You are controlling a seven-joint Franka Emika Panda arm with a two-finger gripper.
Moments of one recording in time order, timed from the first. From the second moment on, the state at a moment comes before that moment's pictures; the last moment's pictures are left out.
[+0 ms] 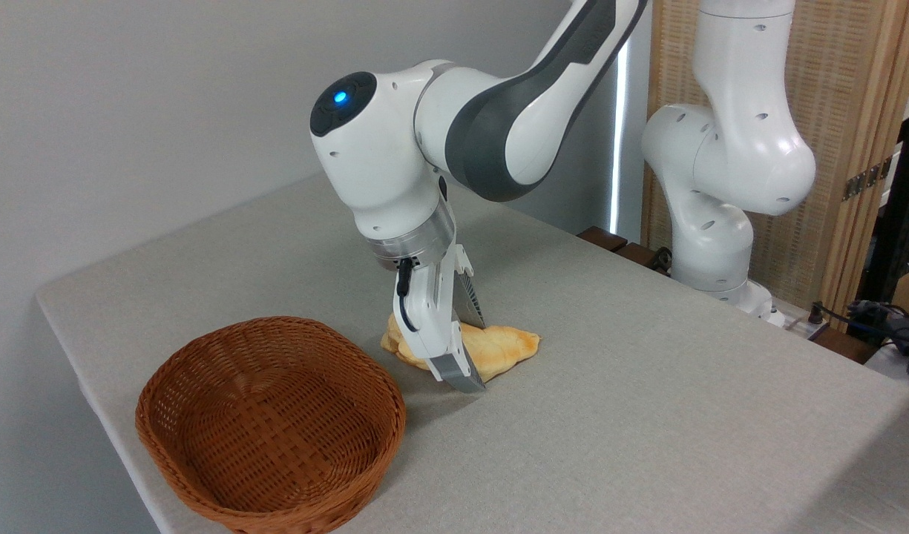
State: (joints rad) arm -0.13 -0.06 0.07 -2.16 -0.04 1.83 1.50
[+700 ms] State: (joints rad) arm -0.14 -0.05 0.07 -2.16 -0.04 1.83 1.50
